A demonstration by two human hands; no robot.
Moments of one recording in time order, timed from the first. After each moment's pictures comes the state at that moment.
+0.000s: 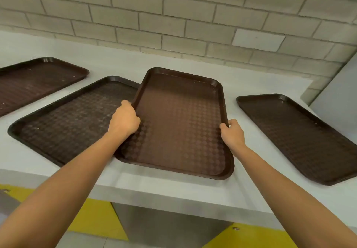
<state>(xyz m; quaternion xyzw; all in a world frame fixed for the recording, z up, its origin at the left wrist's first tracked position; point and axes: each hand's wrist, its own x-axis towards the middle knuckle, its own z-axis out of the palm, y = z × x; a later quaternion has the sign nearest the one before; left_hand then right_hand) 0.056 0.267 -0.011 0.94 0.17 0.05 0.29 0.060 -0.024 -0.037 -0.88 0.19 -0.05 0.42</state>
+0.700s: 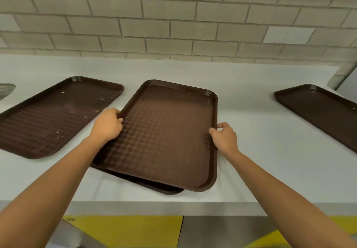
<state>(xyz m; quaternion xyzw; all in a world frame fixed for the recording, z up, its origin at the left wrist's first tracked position) 0.103 0.528 -0.014 0.97 0.07 0.05 0.21 0.056 0.213 -0.042 -0.85 0.21 -0.07 0.47</state>
